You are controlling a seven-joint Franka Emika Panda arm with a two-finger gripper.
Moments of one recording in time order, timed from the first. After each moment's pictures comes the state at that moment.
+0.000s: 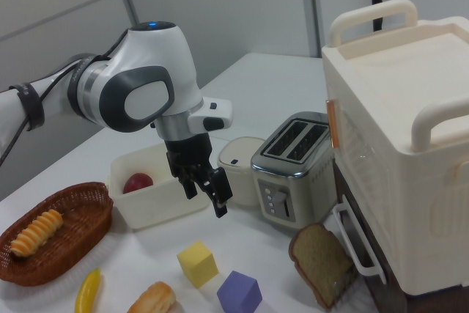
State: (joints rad) arm 0.04 0.12 -0.12 -1.65 -0.04 1.72 0.07
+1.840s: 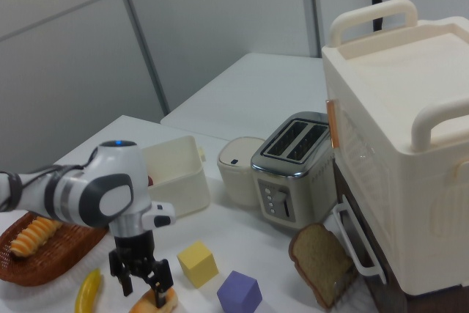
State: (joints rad) arm 0.30 0.10 -0.11 -2.20 -0.06 1.98 0.03
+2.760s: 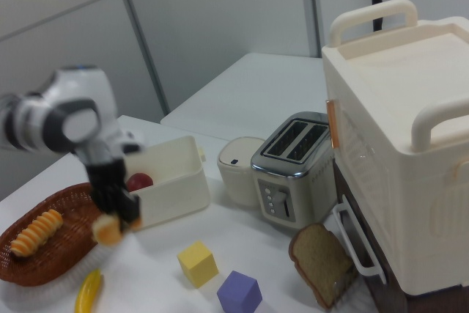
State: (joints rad) arm 0.38 0.04 -0.11 -1.91 0.00 1.76 0.16
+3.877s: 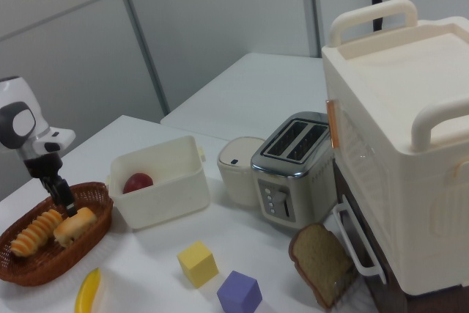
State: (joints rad) arm 0.78 0.32 -0.11 -1.66 0.01 1.87 0.79
